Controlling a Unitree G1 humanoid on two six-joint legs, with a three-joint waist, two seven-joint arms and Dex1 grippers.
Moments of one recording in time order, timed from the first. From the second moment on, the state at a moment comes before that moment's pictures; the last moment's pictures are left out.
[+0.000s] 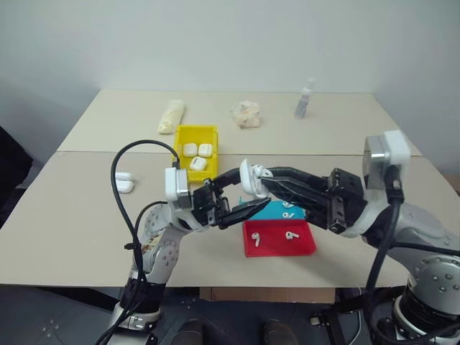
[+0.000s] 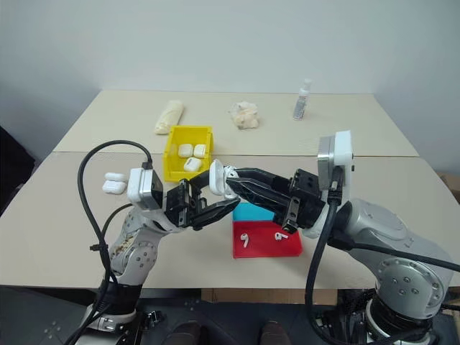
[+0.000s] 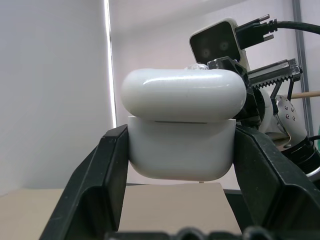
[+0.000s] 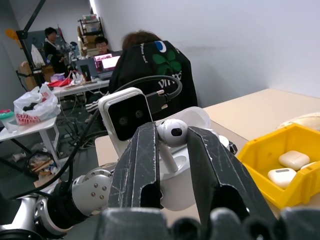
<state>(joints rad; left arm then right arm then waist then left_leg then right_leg) -0.41 0.17 -0.08 -0.16 -0.66 0.03 -1.10 -0.44 -0.47 -0.36 -0.76 1.15 1.00 0.56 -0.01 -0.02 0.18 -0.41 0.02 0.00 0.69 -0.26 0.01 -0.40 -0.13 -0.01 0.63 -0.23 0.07</state>
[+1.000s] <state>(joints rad) -0.43 0.17 -0.07 -0.08 -0.57 -0.01 -1.06 -0.35 -0.70 -0.28 -0.74 1.12 0.79 0.56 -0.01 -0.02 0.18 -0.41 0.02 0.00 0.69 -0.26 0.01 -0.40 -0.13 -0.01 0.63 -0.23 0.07</state>
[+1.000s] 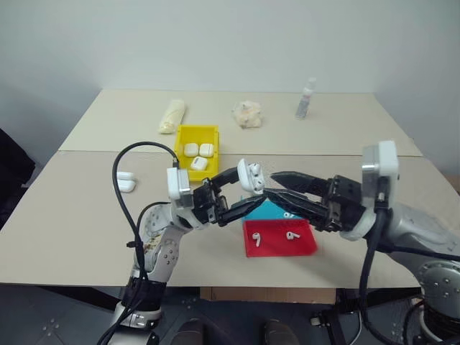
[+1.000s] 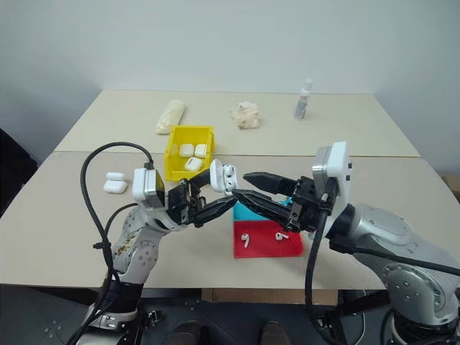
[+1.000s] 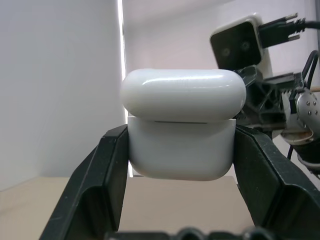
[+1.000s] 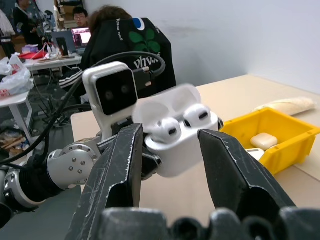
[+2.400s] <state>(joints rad) -0.54 0.07 -0.12 0.10 -0.35 -0.20 -0.88 -0.59 -0.80 -0.04 -0.73 0.79 0.85 0.49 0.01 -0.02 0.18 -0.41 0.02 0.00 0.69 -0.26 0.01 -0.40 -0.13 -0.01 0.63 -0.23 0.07</state>
